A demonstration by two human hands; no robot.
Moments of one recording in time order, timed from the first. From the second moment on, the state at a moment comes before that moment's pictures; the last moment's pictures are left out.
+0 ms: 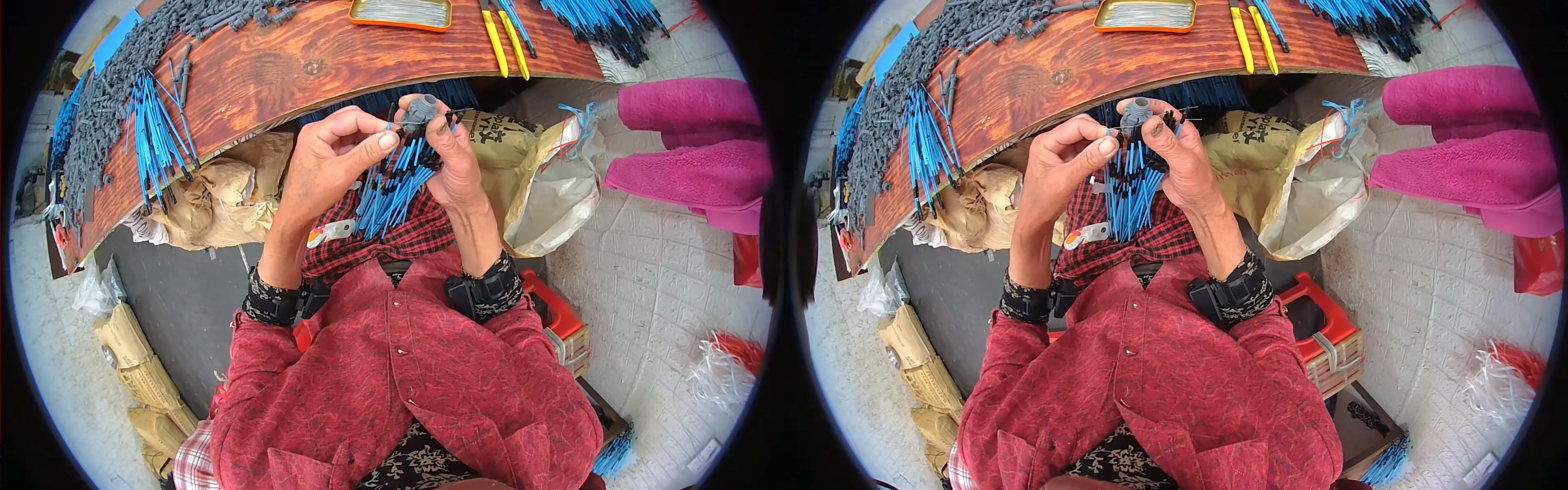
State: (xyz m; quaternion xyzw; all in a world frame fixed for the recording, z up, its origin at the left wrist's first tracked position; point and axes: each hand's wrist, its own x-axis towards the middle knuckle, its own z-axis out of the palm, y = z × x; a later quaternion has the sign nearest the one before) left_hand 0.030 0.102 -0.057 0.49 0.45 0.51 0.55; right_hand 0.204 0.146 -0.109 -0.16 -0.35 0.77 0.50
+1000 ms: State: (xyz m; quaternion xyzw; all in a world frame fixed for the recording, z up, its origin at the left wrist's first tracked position) left_hand 0.028 0.111 -0.057 0.44 0.44 0.51 0.60; right_hand 0.201 0.148 -0.107 -0.14 -0.38 0.78 0.47
